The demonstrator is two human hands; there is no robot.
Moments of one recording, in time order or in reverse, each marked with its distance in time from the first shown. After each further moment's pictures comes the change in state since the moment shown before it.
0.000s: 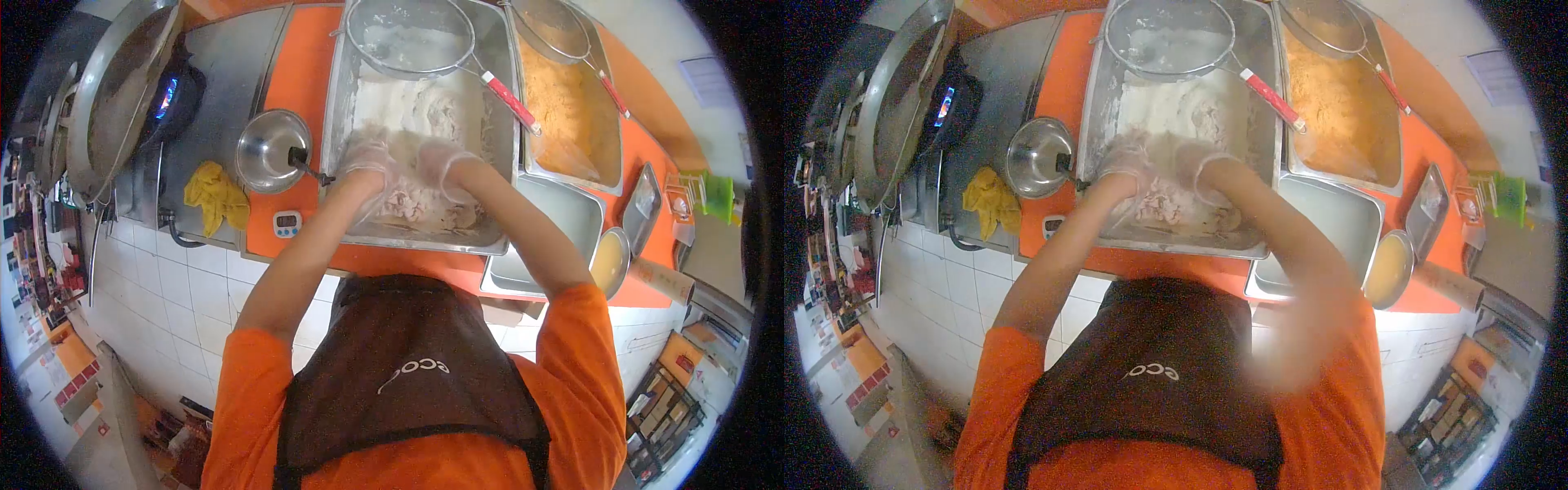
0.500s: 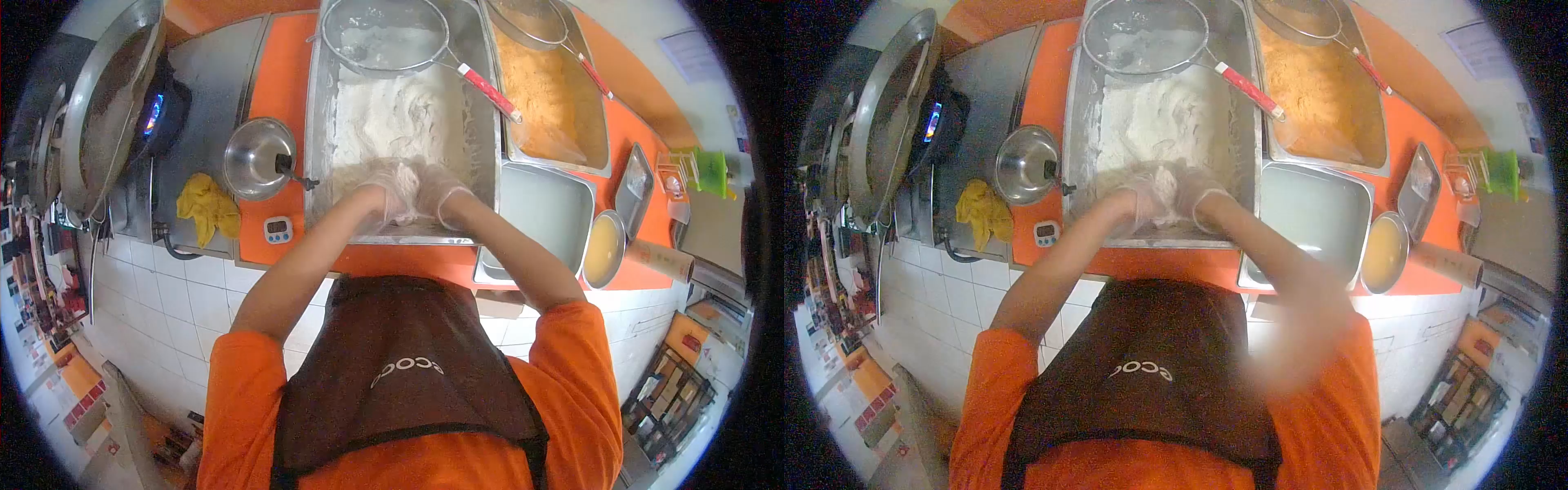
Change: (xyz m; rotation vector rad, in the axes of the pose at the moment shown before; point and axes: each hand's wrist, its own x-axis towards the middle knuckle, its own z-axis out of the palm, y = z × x) left_hand -0.035 0.041 -0.007 -0.147 -0.456 0.385; right_hand -0.053 -0.007 0.059 0.230 0.127 0.172
